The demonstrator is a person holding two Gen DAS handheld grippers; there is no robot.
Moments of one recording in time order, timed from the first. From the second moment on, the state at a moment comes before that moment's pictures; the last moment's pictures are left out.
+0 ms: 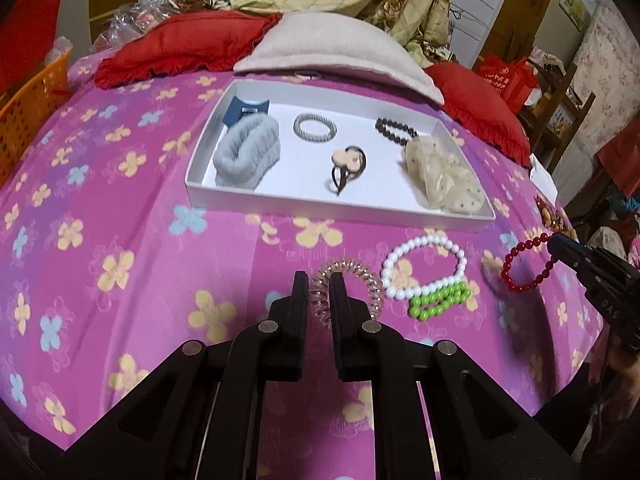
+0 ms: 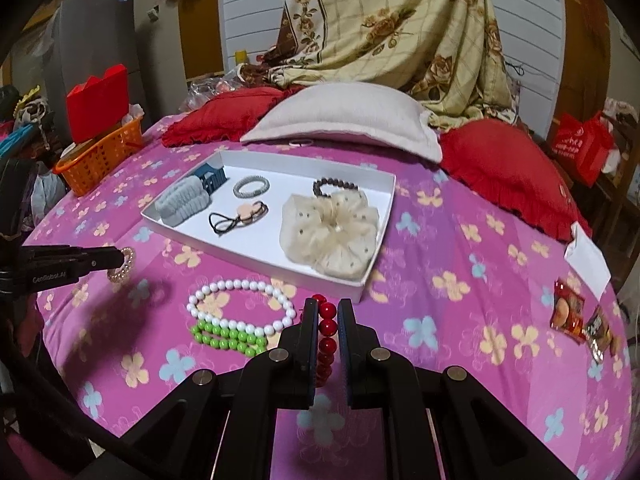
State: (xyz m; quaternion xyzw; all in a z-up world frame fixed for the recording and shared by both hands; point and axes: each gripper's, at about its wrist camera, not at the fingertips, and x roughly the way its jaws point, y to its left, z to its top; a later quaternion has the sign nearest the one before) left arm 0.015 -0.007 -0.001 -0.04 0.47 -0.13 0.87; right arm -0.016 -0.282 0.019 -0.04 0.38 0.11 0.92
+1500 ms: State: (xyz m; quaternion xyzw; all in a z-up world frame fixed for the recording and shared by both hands) left arm 0.150 -0.030 -0.039 -0.03 0.50 -0.09 0.86; right arm 0.165 -0.216 -0.040 -0.04 0.45 0.16 0.88
